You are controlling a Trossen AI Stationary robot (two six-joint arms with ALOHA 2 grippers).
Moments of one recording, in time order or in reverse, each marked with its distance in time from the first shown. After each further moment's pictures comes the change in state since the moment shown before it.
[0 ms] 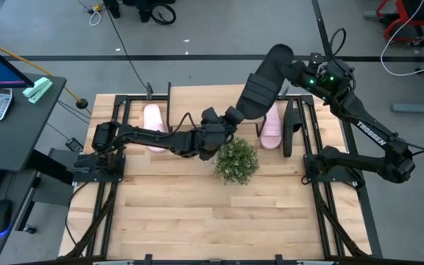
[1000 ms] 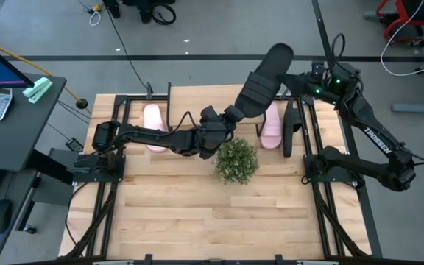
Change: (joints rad) left arm 0.015 0.000 0.000 -0.001 -0.030 0.041; right arm -0.070 -0.097 0.000 -0.226 -0.165 -0.327
